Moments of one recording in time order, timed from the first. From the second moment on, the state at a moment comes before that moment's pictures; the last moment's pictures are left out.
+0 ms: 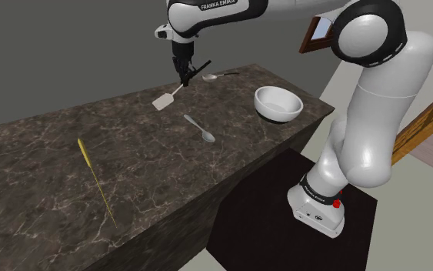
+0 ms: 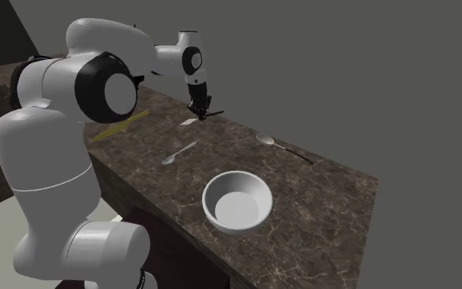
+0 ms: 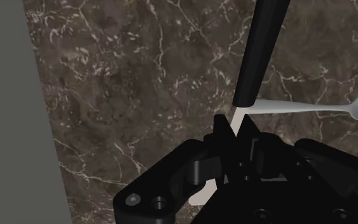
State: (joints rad) arm 0.45 0.26 -0.30 -1.68 0.01 1.90 -1.22
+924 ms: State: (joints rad) arm 0.57 0.57 -0.21 -1.21 0.06 1.73 -0.99
